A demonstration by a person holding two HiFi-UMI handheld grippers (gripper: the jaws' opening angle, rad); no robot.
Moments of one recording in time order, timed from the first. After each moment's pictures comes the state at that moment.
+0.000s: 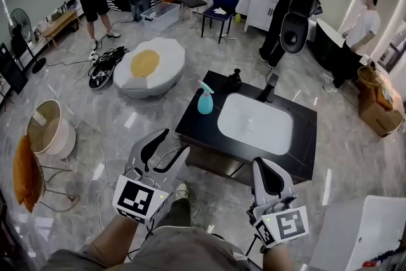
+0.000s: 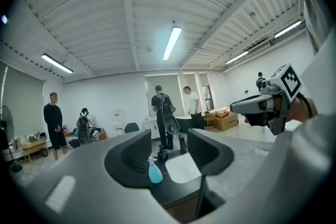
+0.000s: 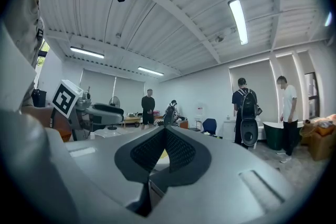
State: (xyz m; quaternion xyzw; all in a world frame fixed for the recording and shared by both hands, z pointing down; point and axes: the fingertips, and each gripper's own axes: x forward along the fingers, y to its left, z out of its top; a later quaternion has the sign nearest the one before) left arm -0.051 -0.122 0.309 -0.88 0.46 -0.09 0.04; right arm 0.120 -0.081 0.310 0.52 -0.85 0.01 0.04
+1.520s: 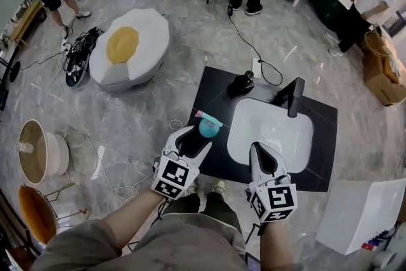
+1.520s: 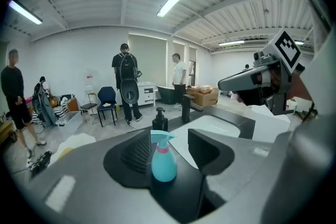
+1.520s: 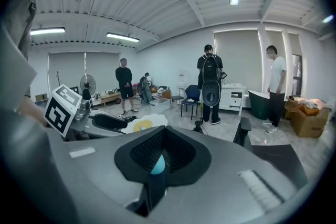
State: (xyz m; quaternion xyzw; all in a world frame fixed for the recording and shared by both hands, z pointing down) left arm -0.008 -0.415 0.529 -0.92 0.32 -0.22 -0.08; right arm 0.114 -0.372 0.472 0.59 -0.78 0.15 0.15
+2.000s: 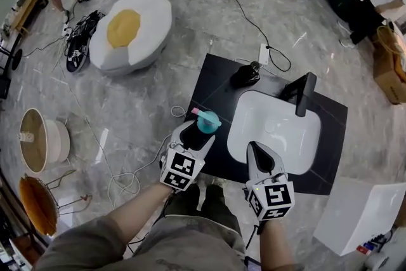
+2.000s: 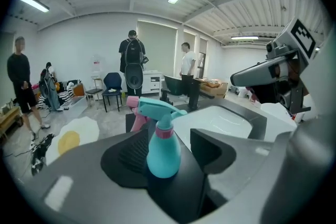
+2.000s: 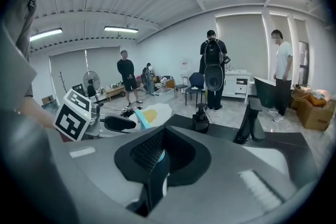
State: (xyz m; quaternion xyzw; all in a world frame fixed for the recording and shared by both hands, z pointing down) left arm 0.010 -0.435 0.605 -0.89 0.35 -0.26 -0.13; right arm 0.120 -0.386 0.532 0.56 -0.78 0.21 0.18
